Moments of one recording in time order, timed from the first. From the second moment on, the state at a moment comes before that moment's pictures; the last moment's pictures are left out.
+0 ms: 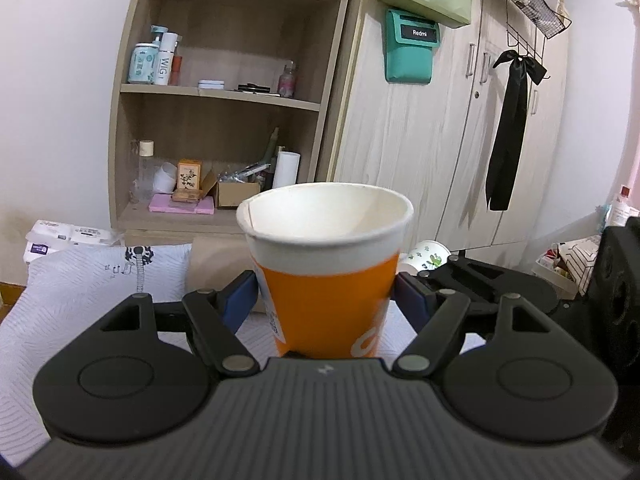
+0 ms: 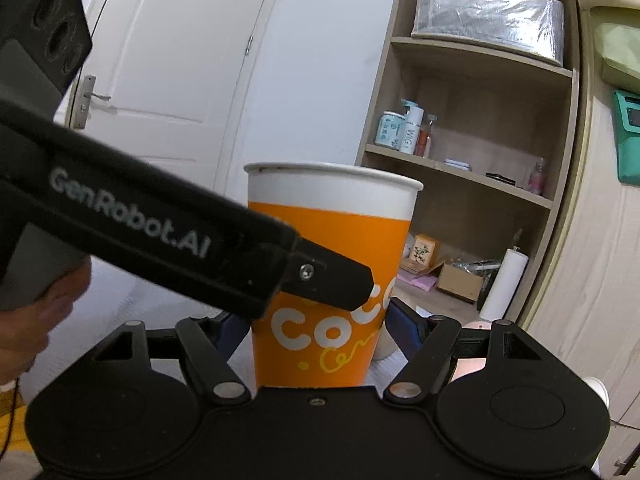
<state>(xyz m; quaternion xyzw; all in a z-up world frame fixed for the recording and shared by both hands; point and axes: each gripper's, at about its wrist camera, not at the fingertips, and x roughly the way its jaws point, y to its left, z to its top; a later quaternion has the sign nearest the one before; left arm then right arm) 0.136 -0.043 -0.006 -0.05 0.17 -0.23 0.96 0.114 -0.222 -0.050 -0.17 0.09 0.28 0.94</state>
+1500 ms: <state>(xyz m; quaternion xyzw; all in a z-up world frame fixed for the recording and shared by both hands) 0.138 -0.047 -0.023 -0.09 0.22 -0.25 0.94 0.131 -0.242 -0.072 -0.10 0.17 0.25 0.95</state>
